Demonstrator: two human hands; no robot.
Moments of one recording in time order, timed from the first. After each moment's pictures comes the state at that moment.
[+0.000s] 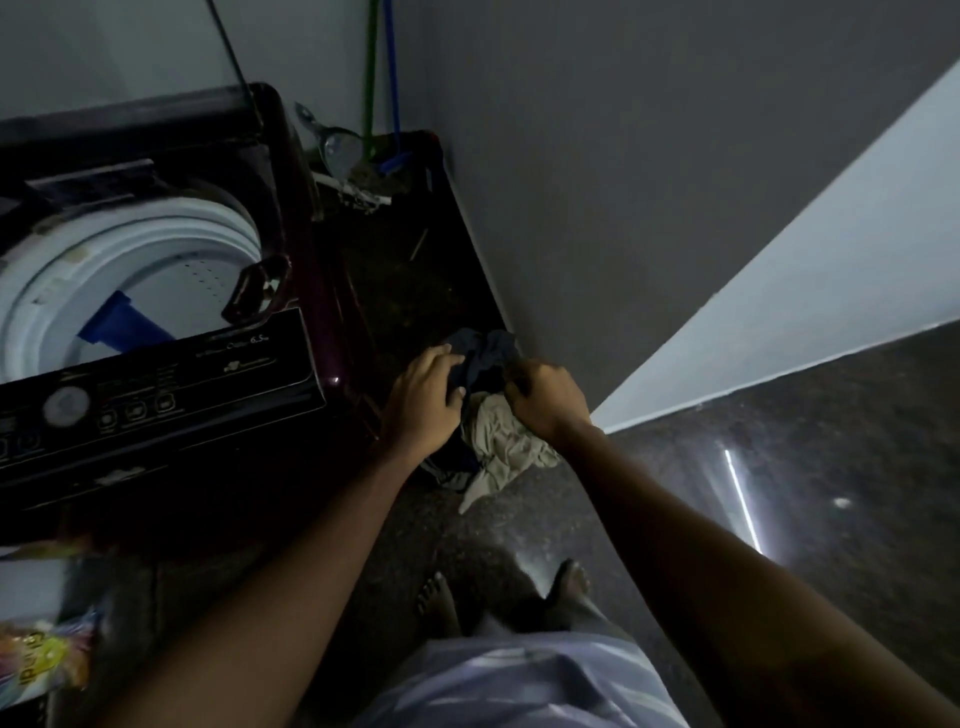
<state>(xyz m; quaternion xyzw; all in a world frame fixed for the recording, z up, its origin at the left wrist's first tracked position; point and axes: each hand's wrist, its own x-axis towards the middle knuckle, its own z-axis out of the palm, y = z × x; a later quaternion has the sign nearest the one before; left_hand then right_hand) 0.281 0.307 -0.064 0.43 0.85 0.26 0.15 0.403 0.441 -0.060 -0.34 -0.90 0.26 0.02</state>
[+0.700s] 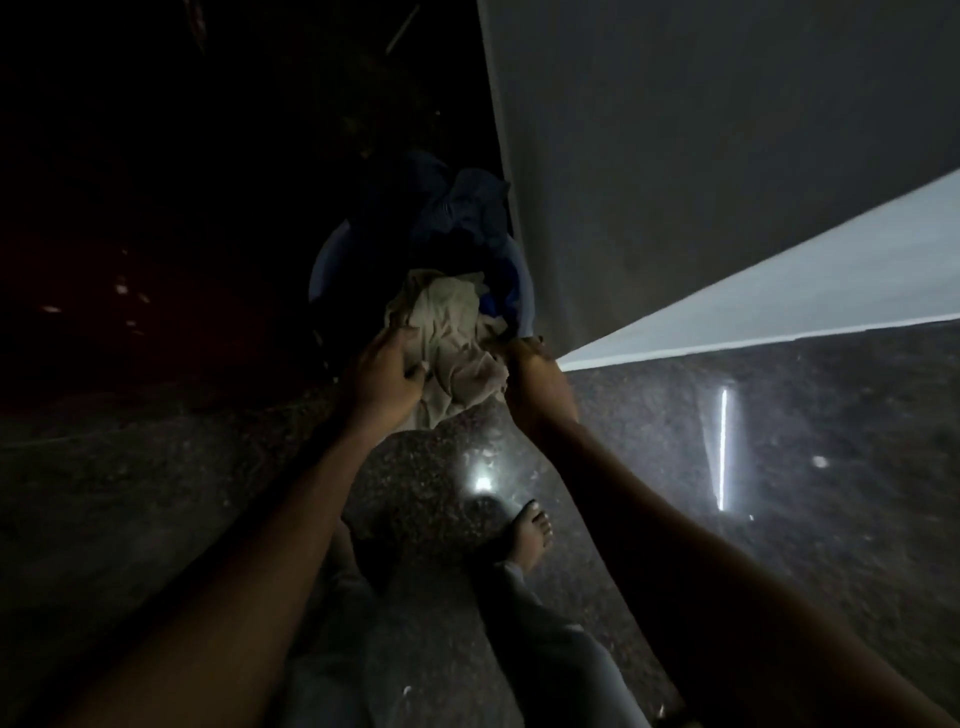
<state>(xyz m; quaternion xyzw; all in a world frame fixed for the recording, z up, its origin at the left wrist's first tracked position) 0.338 0.375 -0.390 0.25 0.90 0.24 0.26 0.460 0.524 -0.374 -0.33 -0.88 0.31 -0.09</state>
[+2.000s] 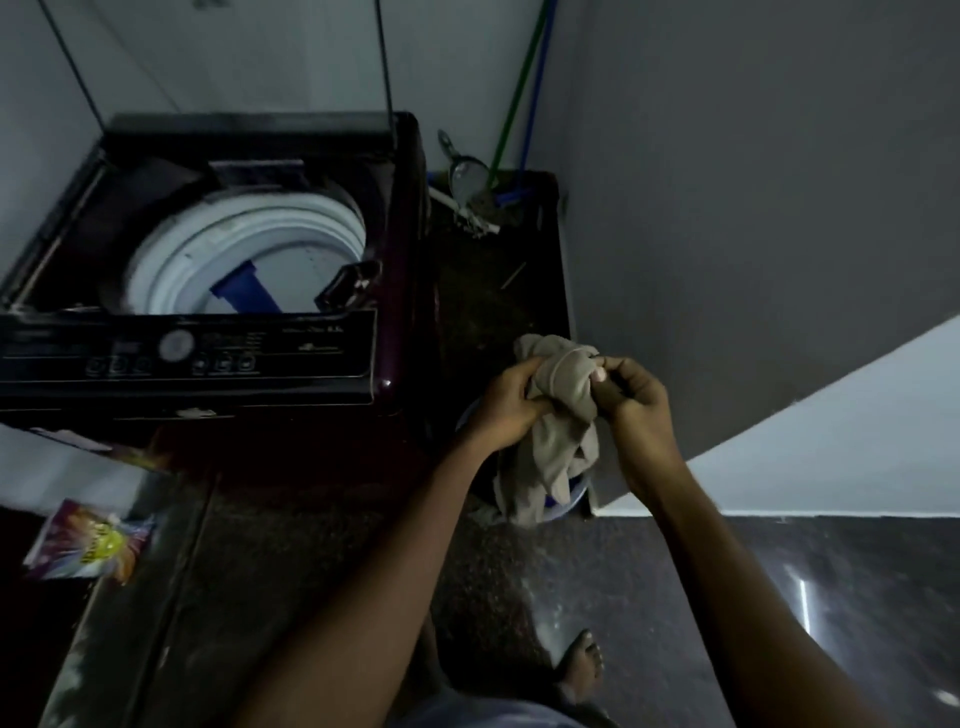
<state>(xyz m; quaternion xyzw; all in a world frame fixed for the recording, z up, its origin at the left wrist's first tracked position) 0.302 0.361 -0.021 0.26 0.74 0.53 0.32 0.408 0.470 0.018 -0.25 -0.64 0.69 0.21</state>
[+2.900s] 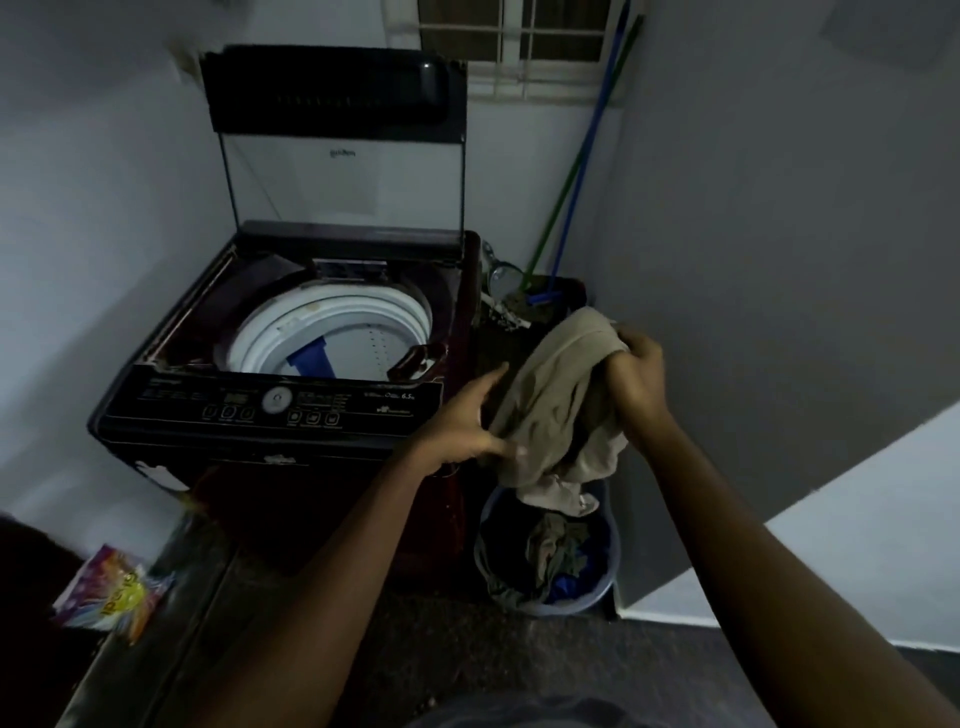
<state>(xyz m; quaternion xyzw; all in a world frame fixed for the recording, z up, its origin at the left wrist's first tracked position) 0.239 0.264 0.059 0.27 0.77 0.49 0.31 0.317 0.455 0.111 -0.29 -0.72 0.58 0.25</state>
